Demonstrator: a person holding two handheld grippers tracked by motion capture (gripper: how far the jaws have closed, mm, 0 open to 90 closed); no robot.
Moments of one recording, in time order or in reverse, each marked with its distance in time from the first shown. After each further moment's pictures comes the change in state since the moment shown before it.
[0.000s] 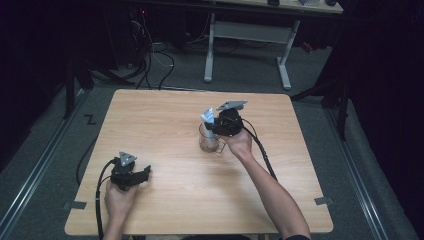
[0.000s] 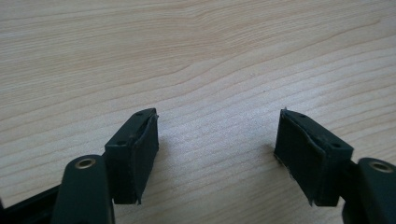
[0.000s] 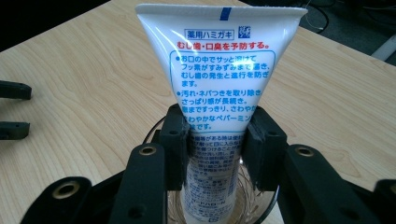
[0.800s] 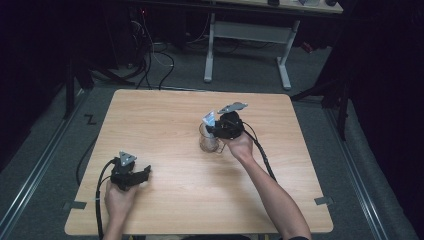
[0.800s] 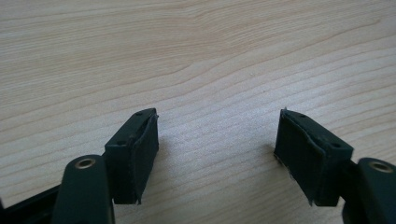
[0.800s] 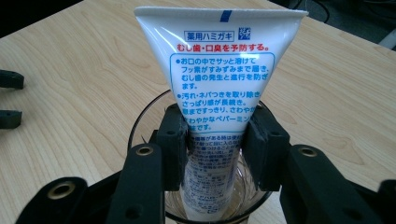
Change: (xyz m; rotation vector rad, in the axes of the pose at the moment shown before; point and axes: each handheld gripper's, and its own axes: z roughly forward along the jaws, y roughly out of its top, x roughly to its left) left arm 0.000 0.000 0.000 0.000 0.000 0.000; right arm -0.002 -0.012 0.004 0.015 -0.002 0.003
